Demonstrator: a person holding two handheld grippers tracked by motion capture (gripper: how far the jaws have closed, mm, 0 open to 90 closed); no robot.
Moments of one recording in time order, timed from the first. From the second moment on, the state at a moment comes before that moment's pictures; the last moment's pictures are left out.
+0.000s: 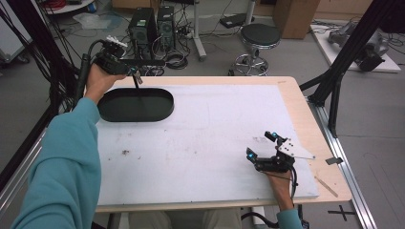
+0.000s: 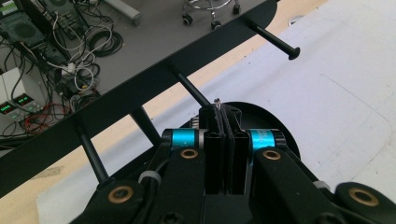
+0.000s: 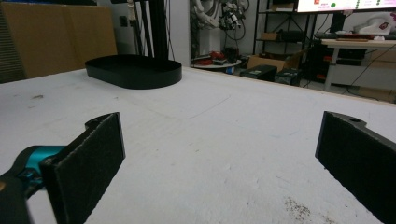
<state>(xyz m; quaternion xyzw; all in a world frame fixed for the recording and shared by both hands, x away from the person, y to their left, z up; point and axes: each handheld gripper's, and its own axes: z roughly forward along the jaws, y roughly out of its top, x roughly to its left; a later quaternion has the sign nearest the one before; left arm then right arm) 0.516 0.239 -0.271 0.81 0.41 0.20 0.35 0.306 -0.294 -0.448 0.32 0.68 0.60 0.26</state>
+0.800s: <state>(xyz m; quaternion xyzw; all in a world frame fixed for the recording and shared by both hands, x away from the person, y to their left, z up) 0.522 0.246 -0.276 0.81 0.42 0.22 0.35 0.306 -0.294 -0.448 0.32 0.68 0.60 0.27</state>
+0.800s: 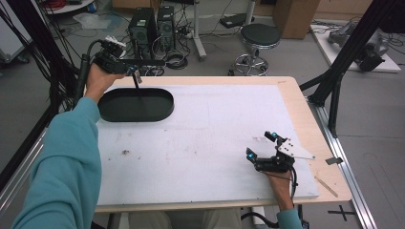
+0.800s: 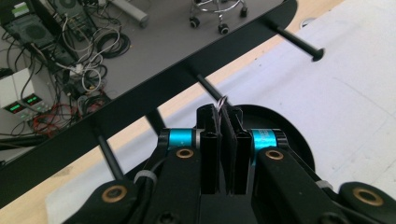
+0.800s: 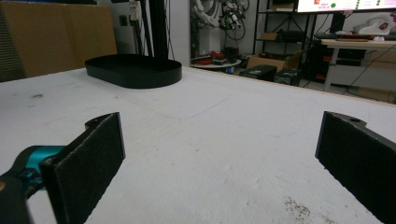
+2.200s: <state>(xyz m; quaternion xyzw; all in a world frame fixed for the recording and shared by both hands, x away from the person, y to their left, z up) 0.367 0.286 -0.308 0.72 0.29 0.22 0.59 0.306 -0.294 -0.448 0.32 0.68 0.60 0.26</state>
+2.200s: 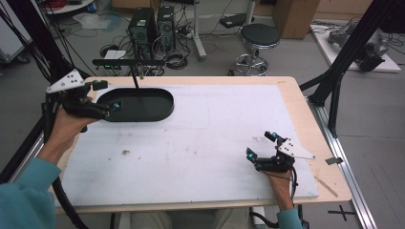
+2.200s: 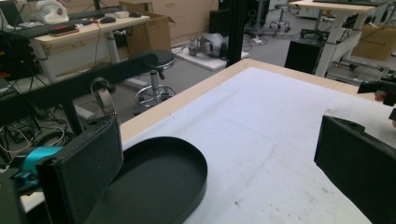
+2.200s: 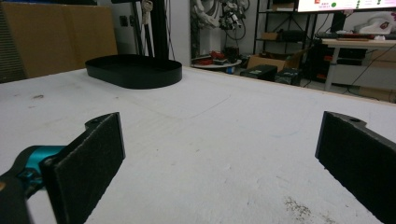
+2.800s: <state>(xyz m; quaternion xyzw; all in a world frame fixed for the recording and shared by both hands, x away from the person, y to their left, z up) 0.290 0.289 -0.420 0.67 0.30 0.26 0.63 0.305 -0.294 -0.449 0.32 0.68 0.61 0.27</state>
